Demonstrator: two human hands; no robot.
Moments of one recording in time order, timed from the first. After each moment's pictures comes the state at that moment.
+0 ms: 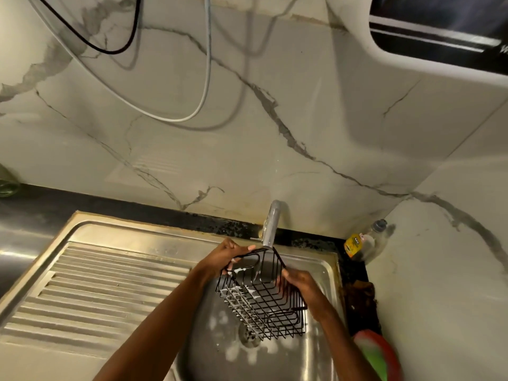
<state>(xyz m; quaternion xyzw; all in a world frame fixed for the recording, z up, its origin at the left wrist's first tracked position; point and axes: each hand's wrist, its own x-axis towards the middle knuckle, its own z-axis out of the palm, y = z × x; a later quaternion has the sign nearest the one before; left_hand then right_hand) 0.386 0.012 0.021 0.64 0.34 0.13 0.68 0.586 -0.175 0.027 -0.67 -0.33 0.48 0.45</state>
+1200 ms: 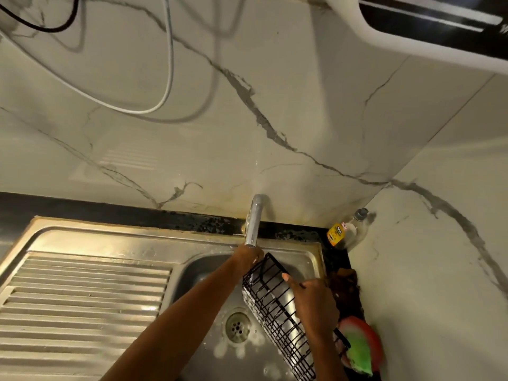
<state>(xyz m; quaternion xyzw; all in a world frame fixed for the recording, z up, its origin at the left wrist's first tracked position) 0.496 -0.028 0.016 0.47 0.56 0.04 0.68 0.558 -0.212 0.069 -0.95 -0.23 0.09 0.17</state>
